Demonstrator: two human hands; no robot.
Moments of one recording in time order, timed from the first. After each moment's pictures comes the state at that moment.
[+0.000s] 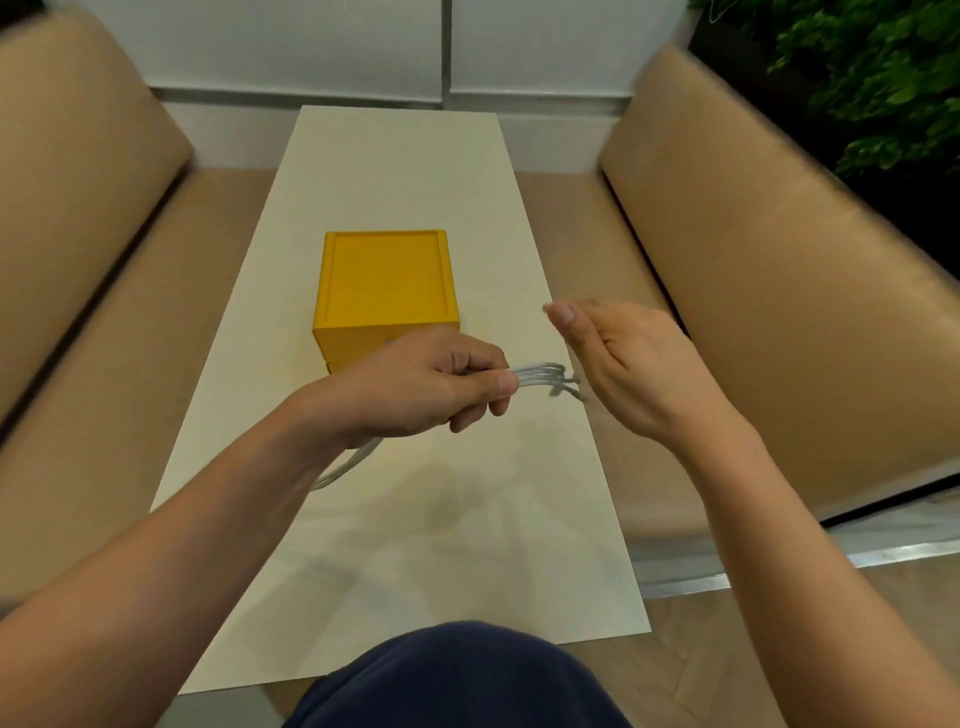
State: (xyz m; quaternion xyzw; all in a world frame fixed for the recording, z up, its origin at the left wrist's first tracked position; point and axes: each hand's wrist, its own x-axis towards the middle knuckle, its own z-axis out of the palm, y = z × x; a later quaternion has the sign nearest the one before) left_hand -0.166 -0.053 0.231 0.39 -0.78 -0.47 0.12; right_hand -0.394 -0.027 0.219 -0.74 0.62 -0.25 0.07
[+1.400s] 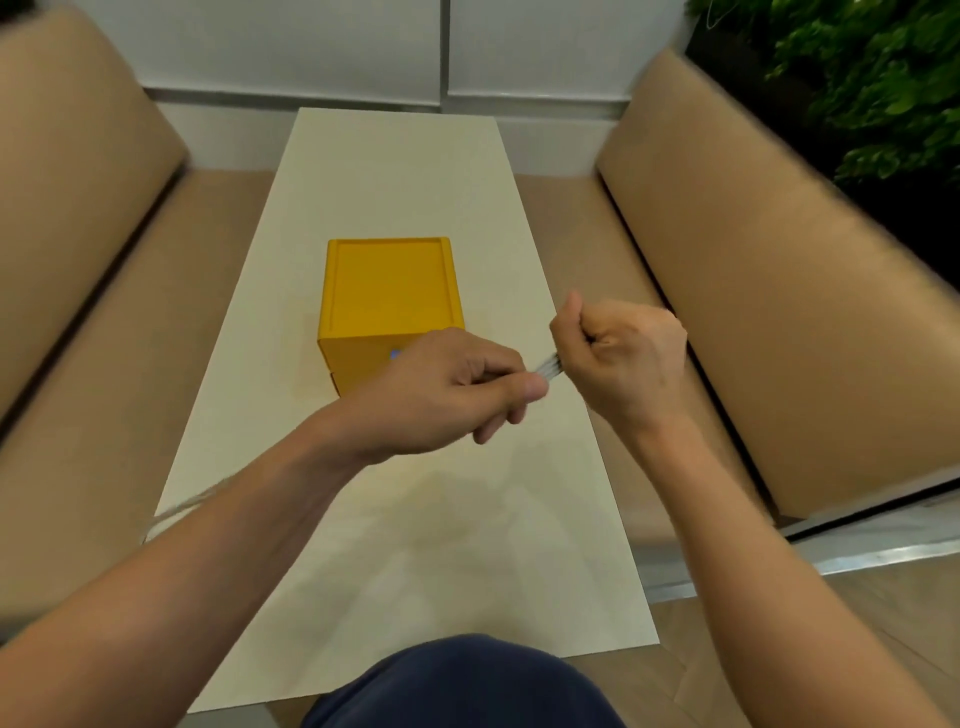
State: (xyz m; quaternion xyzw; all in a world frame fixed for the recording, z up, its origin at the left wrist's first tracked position) left_hand -0.165 -0.057 0.230 0.35 -0.79 -0.47 0.20; right_hand -0.369 -0.062 0.197 -0.65 0.60 -0.42 -0.19
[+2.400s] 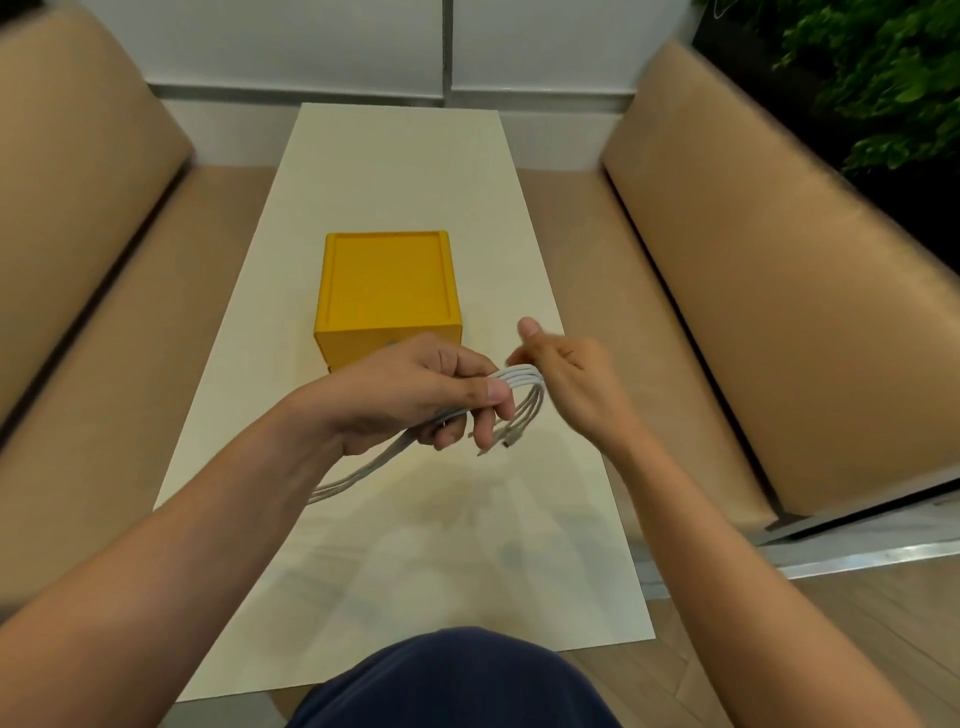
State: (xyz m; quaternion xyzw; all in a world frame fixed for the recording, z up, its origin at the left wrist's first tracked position) left_hand -0.158 -0.067 0.221 0.37 -0.67 -0.63 0.11; right_hand -0.366 -0.059 0.165 -0.57 0.65 -0.36 0.35
